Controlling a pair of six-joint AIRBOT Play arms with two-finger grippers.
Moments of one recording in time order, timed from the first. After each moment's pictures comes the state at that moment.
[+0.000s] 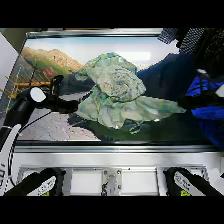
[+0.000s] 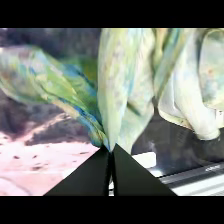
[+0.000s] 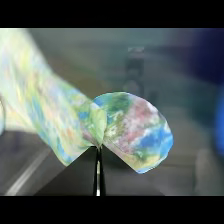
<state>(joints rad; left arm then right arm) -0.10 -1.14 0.99 1.24 -1.13 -1.53 -0.30 -1.11 1.10 -1.33 1.19 1.30</state>
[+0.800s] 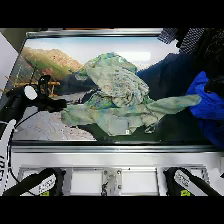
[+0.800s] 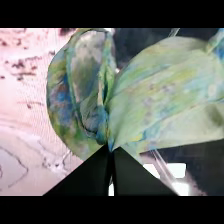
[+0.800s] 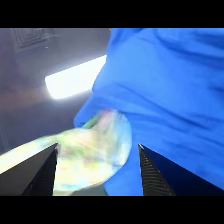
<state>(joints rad) 0.01 -1.24 1.05 1.41 -1.13 -1.57 -0.46 -1.12 1.15 -1.38 0.86 1.41</state>
